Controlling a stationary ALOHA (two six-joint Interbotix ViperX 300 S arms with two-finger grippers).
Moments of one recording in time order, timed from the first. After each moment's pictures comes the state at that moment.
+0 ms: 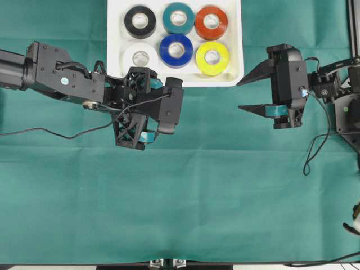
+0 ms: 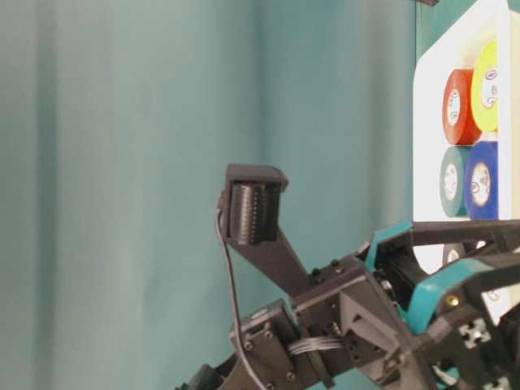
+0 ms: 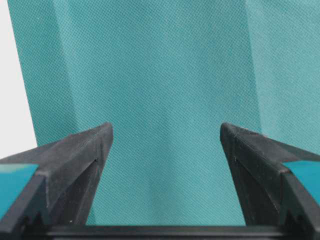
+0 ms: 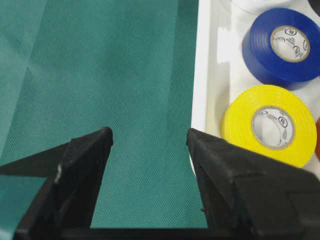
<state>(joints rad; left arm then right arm) -0.03 0.15 0.46 -0.02 0.38 0.16 -0.12 -0.40 1.12 -0.80 -0.14 0.71</state>
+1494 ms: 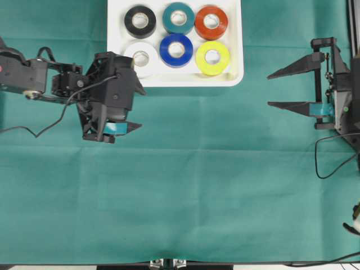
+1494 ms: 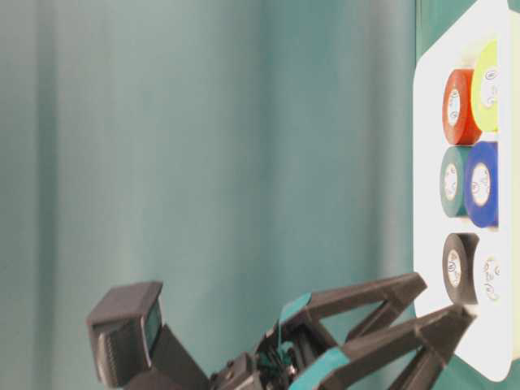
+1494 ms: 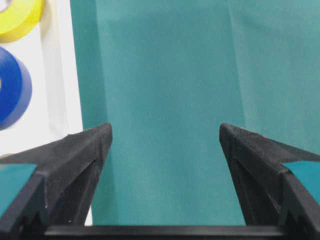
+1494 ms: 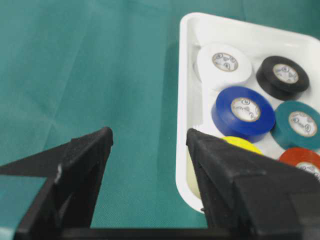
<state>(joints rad) -0.02 -0.14 0.69 -0.02 0.22 0.14 -0.12 -0.85 1.28 -0.80 -0.18 0.71</state>
